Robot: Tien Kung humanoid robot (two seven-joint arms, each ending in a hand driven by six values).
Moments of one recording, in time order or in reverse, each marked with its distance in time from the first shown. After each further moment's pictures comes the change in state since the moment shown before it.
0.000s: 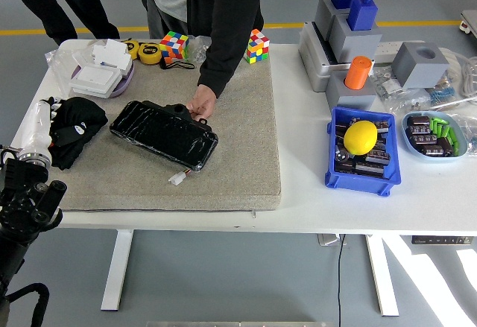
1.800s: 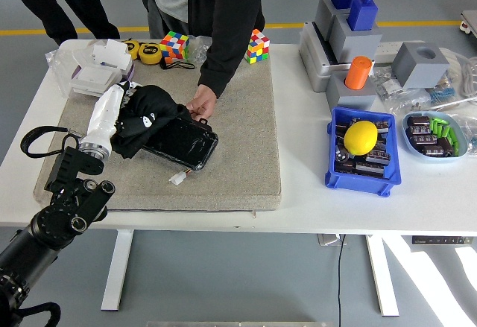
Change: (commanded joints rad) left arm 0.022 -0.033 0.446 -0.234 -0.194 -0.009 -0.012; right arm -0.006 0.002 -0.043 0.014 0.035 0.004 0.002
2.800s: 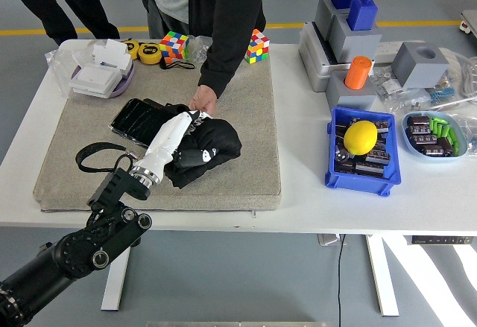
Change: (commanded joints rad) left arm 0.032 0.011 0.303 -0.179 -0.091 0.008 0.023; right arm -0.002 -0.001 0.003 0.000 -0.003 0.002 0.002
